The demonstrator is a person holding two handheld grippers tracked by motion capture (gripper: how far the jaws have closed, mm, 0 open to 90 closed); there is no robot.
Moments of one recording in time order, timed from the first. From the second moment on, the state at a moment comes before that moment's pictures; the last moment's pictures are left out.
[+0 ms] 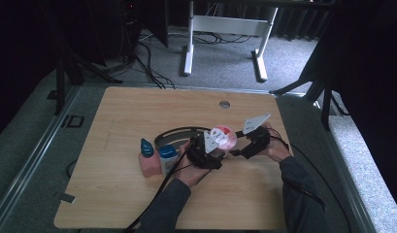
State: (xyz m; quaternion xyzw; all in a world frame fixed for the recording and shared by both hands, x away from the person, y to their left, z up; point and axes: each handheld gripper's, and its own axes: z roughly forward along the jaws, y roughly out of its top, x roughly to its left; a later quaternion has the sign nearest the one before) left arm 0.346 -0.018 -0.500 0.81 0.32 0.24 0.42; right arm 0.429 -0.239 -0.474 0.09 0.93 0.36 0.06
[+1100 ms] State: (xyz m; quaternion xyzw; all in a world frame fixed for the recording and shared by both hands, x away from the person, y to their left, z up) left arm 0.362 -0.022 -0.519 0.81 0.36 0.24 0.40; right arm 0.443 -0.232 -0.492 0.13 0.93 0.34 0.06
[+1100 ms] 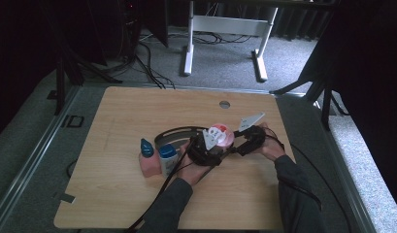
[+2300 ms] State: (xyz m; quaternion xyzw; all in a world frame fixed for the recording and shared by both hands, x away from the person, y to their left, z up) left arm 0.333 -0.023 -0.537 0.81 0.38 0.31 0.32; right arm 0.421 -0.250 -0.498 0.18 0.92 0.34 0.10
